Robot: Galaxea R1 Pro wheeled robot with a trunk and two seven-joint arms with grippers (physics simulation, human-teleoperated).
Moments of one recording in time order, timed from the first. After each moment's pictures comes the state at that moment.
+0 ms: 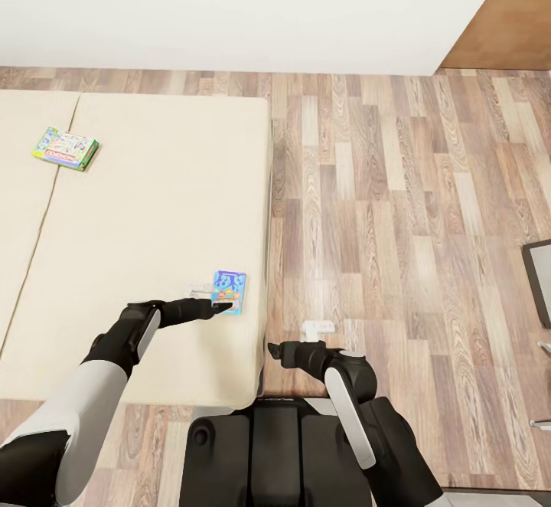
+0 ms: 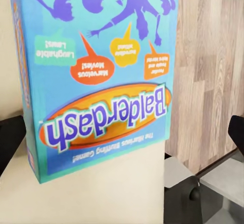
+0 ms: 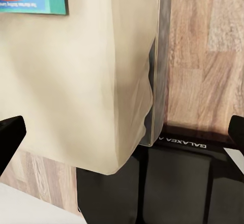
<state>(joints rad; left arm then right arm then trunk) -0.90 0.08 0.09 -0.64 -0.05 0.46 -0.74 -0.42 0.17 0.27 -1.44 -0.31 0.83 -0.09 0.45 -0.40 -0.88</state>
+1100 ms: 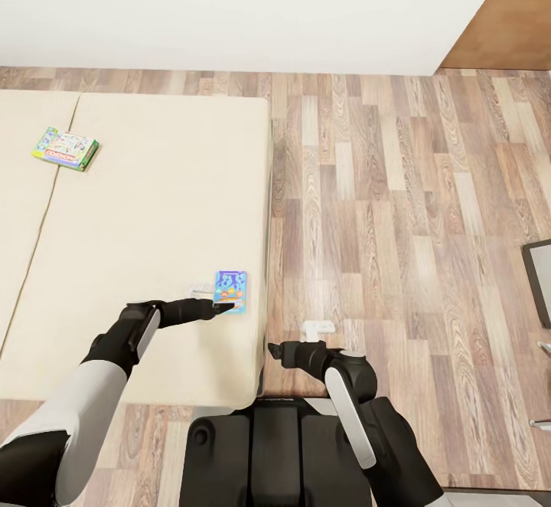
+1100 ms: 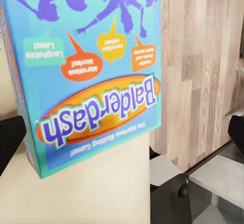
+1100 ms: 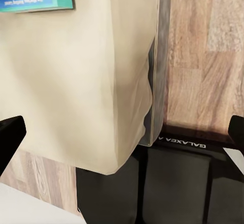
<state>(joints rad) -0.90 0.08 0.10 -0.64 -0.05 0.46 -0.79 -0.42 0.17 0.27 -1.44 -0.31 0.83 -0.09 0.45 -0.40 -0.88</state>
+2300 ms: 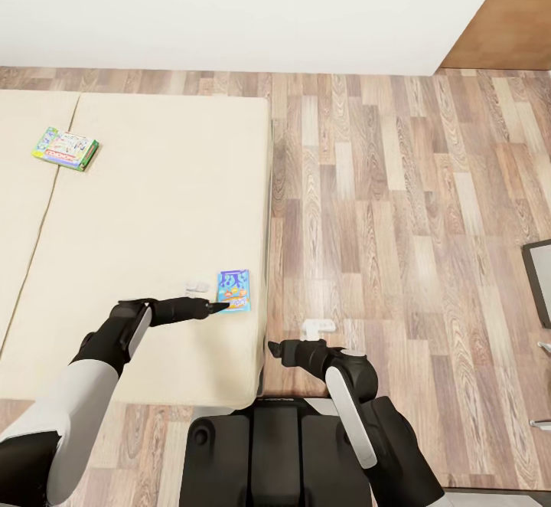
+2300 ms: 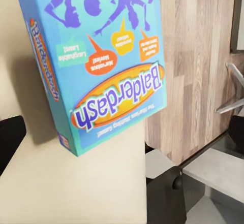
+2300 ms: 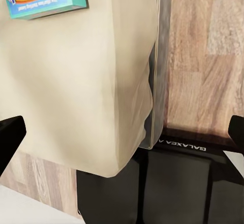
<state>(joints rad) -0.90 0.11 0.10 -0.67 -0.06 0.50 -0.87 -0.42 0.17 0.27 -1.45 -0.31 0.84 -0.09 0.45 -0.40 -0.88</state>
